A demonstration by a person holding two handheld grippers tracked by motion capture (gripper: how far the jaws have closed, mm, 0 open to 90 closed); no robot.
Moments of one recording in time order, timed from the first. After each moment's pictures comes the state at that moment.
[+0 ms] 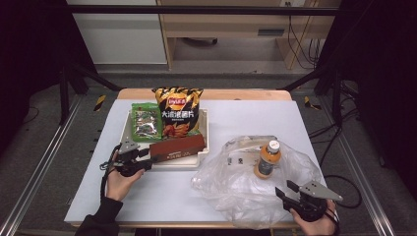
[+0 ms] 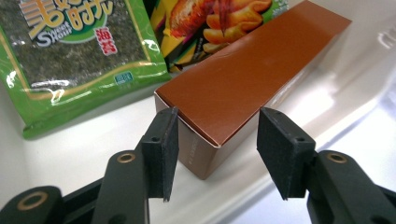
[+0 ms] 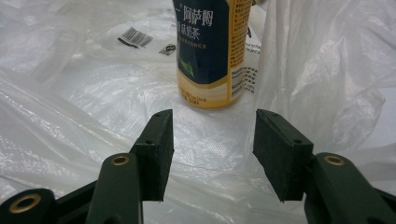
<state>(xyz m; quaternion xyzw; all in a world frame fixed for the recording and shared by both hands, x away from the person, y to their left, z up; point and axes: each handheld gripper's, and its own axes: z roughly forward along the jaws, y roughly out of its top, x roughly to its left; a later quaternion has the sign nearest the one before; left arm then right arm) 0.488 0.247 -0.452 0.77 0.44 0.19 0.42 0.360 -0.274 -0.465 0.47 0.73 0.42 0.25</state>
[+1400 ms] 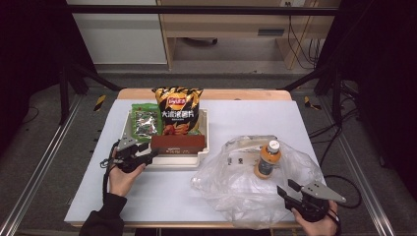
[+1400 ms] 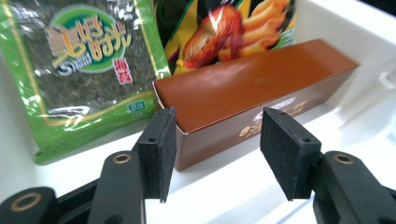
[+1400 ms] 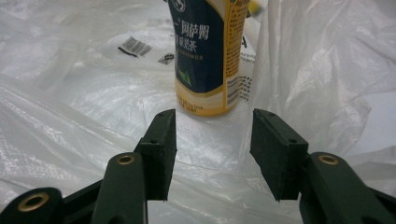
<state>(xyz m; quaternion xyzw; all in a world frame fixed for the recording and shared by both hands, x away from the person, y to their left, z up) 0.488 0.252 -0.443 0.74 0.45 0.21 0.47 0.357 -0.276 -0.460 0.46 0.73 0.44 0.26</state>
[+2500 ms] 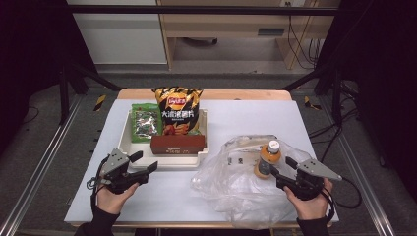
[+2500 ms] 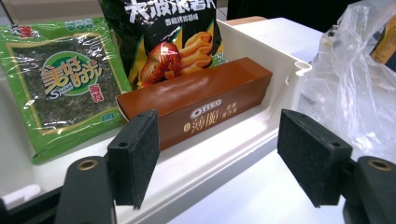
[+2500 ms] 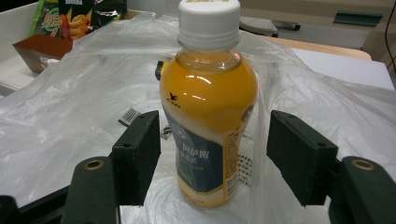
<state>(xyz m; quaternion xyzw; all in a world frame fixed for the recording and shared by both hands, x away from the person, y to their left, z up) 0.425 0.251 -0.425 0.74 0.39 0.23 0.50 0.397 -0.254 -0.416 0.47 0.70 0.47 0.28</state>
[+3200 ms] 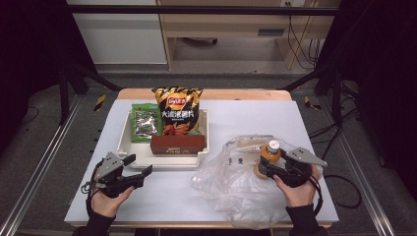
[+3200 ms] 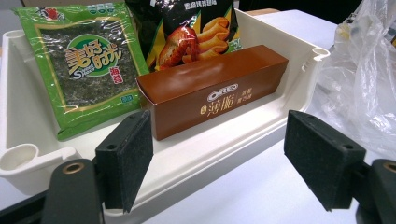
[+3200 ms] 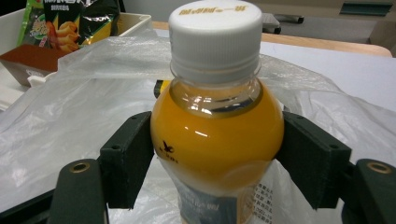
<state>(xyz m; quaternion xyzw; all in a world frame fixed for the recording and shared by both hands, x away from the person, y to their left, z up) 0.420 0.264 -0.431 0.73 0.41 0.24 0.49 0.430 -0.236 -0.421 0.48 0.69 0.47 0.27</state>
